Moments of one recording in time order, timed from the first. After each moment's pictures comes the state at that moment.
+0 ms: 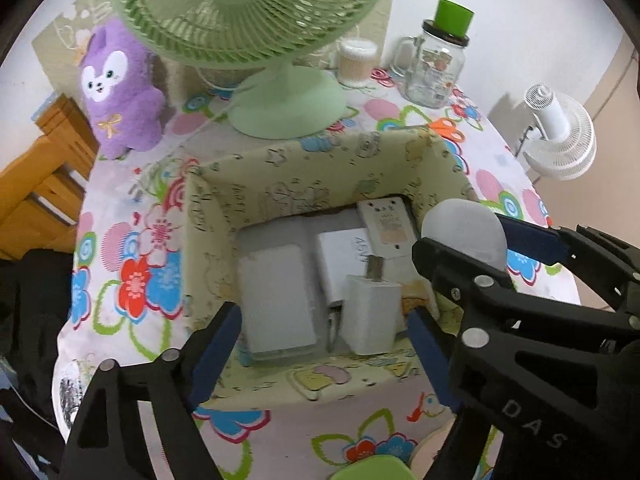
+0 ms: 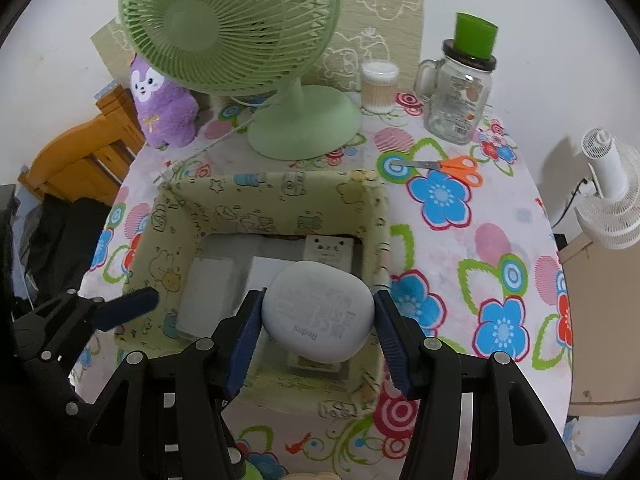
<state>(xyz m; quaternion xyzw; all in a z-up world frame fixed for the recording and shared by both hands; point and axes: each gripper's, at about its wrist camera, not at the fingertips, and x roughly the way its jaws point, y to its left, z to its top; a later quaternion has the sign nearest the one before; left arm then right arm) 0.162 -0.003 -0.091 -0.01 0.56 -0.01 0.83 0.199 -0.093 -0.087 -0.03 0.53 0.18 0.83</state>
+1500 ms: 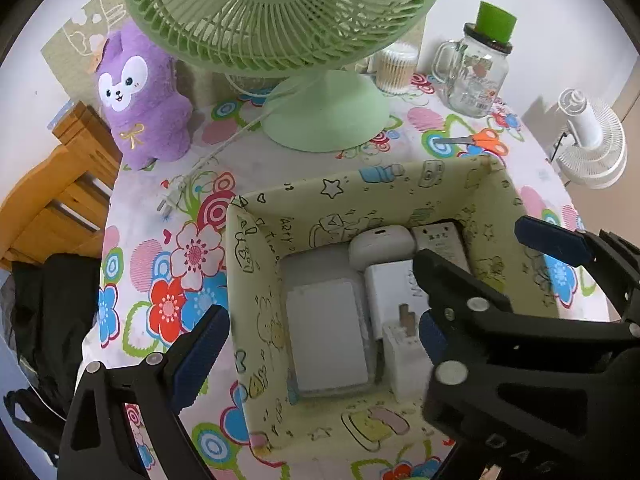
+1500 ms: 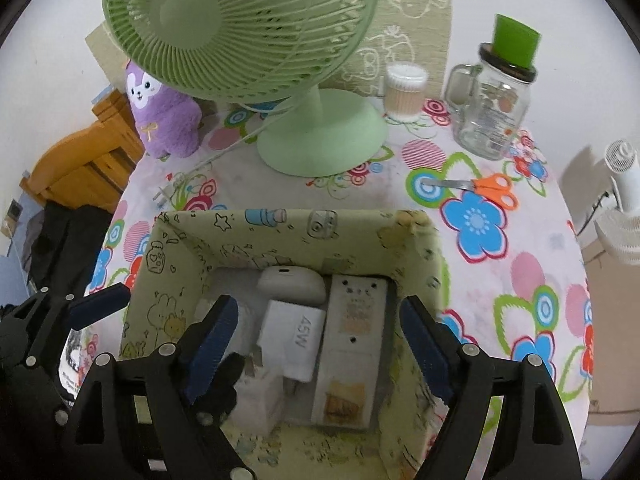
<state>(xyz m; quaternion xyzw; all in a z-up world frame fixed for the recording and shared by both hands) 0.188 0.013 -0.094 0.01 0.56 0.03 0.83 0.228 -0.074 -0.099 -0.02 0.53 0.18 0.83</state>
